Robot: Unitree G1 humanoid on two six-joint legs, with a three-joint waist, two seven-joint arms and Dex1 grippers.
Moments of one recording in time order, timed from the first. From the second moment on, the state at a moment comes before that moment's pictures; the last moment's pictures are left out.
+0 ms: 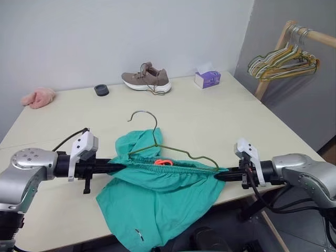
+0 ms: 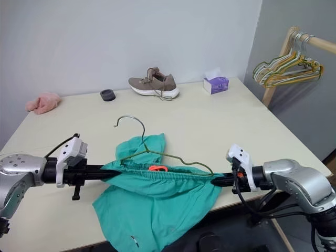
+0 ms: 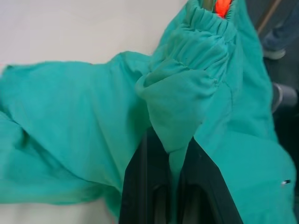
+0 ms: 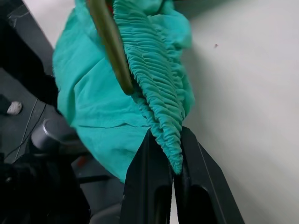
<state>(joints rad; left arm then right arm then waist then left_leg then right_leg) -0.13 1.05 0.10 -0.03 -0.53 0.33 -1.32 -0.28 -0.91 0.16 -0.39 0.69 0.94 0.96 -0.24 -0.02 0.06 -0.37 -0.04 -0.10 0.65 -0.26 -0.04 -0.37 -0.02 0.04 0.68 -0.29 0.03</state>
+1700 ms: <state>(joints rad) -0.16 0.95 0.01 -0.07 -0.33 0.24 -1.17 -0.54 -0.84 0.33 -0.44 0.43 0.94 0.87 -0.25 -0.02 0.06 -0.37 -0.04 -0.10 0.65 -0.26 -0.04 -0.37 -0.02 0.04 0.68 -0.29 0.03</state>
